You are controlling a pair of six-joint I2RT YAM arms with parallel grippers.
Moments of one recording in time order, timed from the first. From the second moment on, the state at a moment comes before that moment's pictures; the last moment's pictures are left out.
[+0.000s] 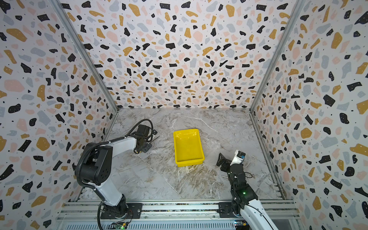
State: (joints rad) left arm -0.24 1.77 1.00 -0.38 -0.25 0.51; right arm 0.37 0.37 0.08 -0.05 0.28 0.55
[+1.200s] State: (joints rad) left arm -0.24 1.74 1.08 -0.42 -0.02 0.22; right arm 0.37 0.38 0.08 -0.05 0.28 0.56
